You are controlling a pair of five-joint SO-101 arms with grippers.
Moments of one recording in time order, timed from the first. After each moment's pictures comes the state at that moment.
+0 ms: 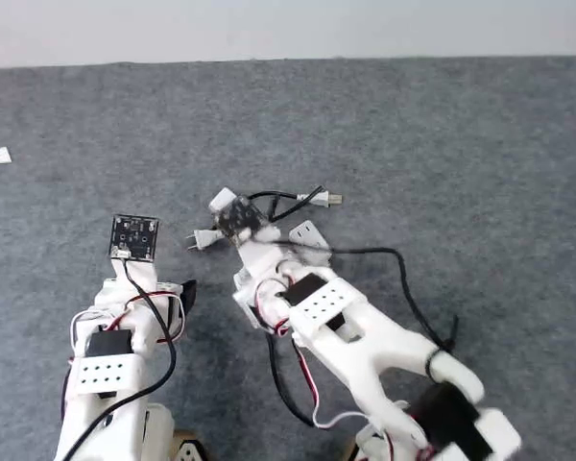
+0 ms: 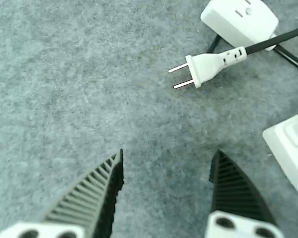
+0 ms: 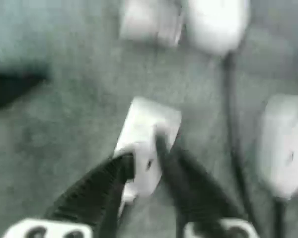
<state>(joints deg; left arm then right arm) -9.8 -50.9 82.2 34.9 -5.8 -41.5 -9.9 46.9 33.7 0.0</state>
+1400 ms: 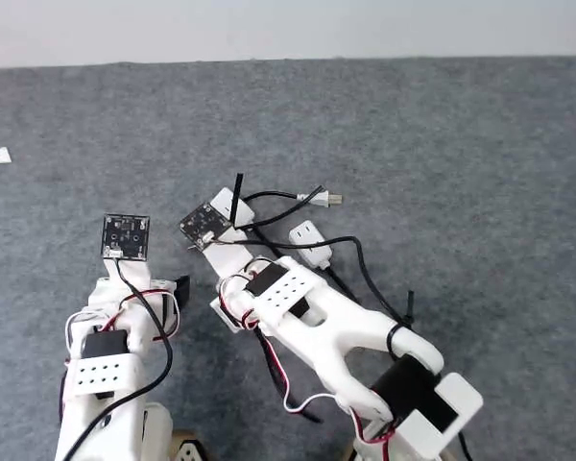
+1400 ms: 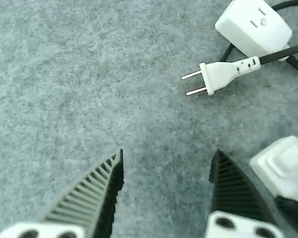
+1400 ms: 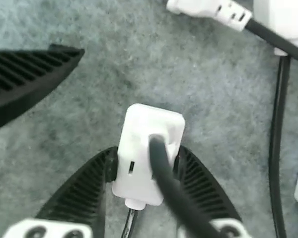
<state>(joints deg) -11.8 -50.9 82.2 33.5 -5.6 -46.4 2.7 34.5 41.1 0.8</state>
